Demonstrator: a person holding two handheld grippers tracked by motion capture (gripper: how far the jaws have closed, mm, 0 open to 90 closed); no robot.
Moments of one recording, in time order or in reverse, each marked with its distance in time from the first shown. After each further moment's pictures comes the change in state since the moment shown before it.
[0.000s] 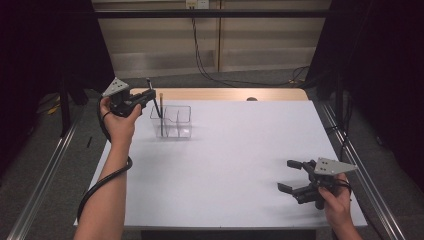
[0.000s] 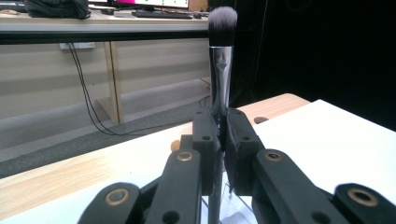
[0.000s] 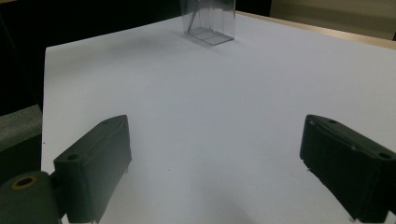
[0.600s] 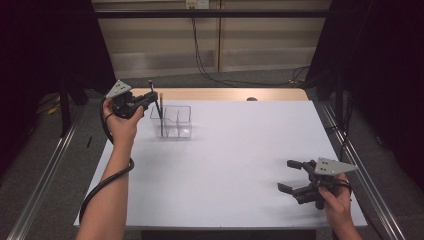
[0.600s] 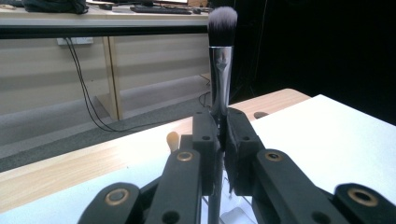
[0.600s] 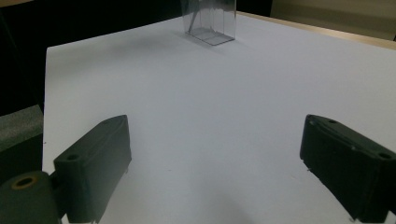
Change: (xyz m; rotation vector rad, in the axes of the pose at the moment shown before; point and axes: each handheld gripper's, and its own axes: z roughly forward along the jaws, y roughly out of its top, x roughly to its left) left arm -0.002 -0.007 0.004 0.013 -0.001 -0.006; right arm 0.000 0.000 0.000 -0.001 0.002 -0.002
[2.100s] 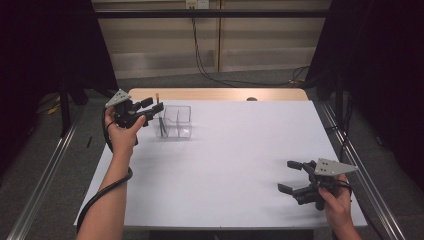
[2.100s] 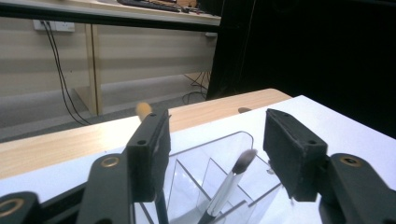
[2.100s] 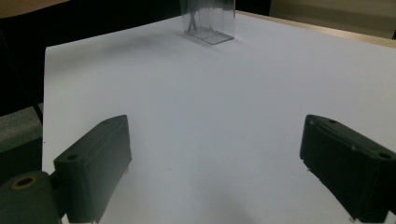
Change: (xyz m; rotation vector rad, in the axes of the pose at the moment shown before) left arm 0.003 -0.028 -0.001 -0.020 -0.062 -0.077; right arm 0.001 -0.001 -0.001 -0.001 -0.006 0.004
